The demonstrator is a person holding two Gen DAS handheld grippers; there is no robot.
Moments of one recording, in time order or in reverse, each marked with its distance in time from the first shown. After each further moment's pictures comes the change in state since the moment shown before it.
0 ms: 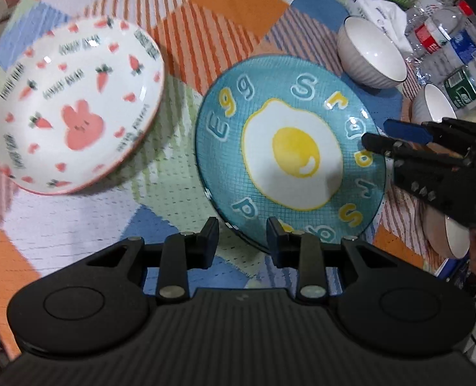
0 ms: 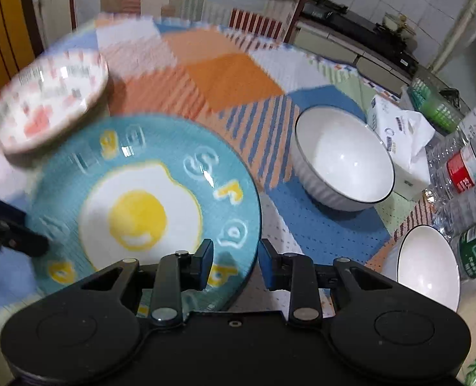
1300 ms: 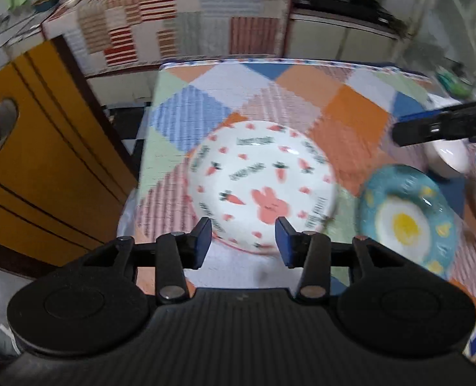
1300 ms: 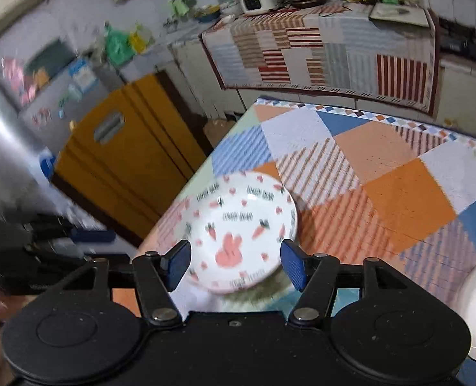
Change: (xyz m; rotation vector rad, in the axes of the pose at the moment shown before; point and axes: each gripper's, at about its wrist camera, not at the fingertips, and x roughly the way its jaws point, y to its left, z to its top) left arm -0.113 0.114 -0.001 -0.093 -0.304 0.279; right arm -0.031 0.035 0.136 0.005 -0.105 0.679
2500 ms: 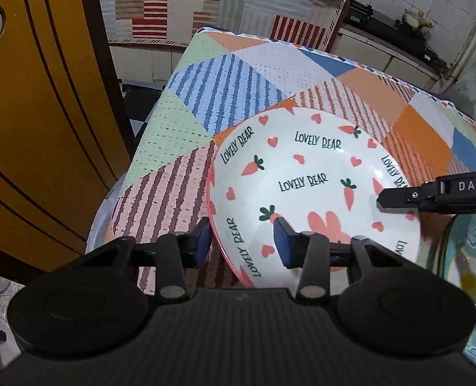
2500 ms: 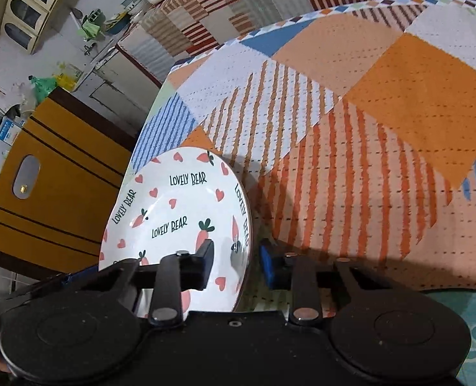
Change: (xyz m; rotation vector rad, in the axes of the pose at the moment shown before) left arm 0.125 0.040 -0.017 -0.201 -0.047 -0.012; right arm 0.143 -0.073 -0.028 0.364 0.044 -0.058
